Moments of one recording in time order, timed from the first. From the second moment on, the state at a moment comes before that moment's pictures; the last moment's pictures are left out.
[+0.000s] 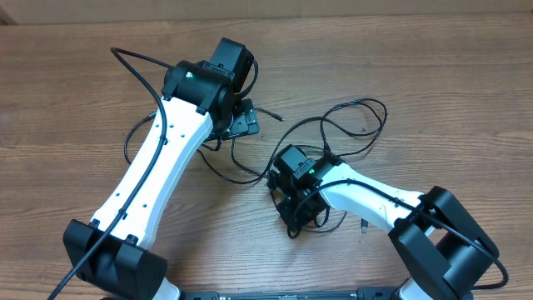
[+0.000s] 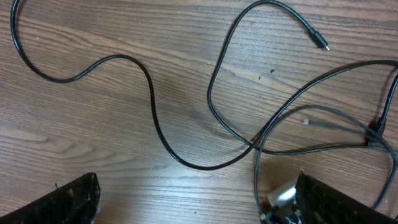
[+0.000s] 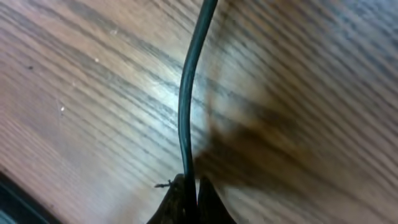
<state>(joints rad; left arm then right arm) -0.42 1.74 1.73 -1.38 -0.15 -0.68 0.74 1.77 0.99 -0.76 -0.33 0.10</state>
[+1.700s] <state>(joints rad) -0.42 1.74 1.73 -1.38 -0.15 -0.68 0.75 1.12 1.56 -1.13 0.40 0.29</state>
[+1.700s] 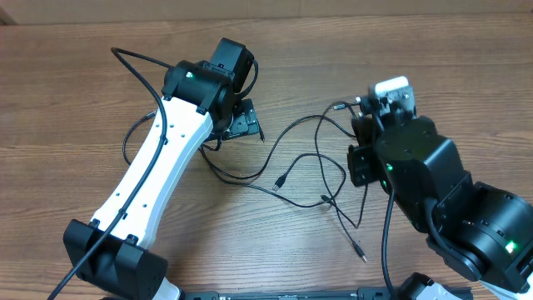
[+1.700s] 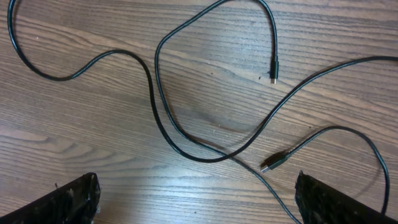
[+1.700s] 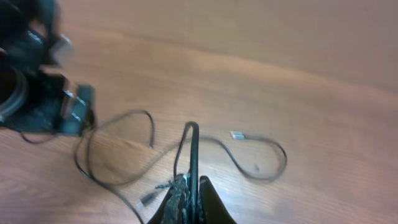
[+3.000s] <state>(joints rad) -0.42 1.74 1.73 -1.38 -0.15 -0.68 0.26 1.23 1.57 -0.58 0.68 0.12</state>
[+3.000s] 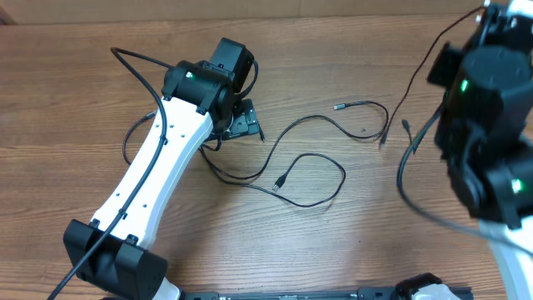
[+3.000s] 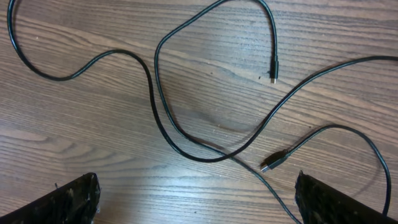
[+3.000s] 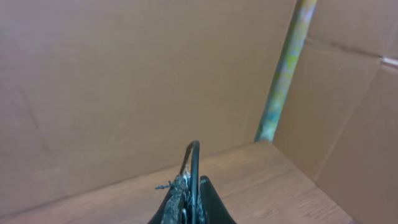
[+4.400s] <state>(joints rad) -0.42 1.74 1.73 -1.38 -0.15 -0.68 -0.33 1.92 1.56 0.09 -0.09 0.38</state>
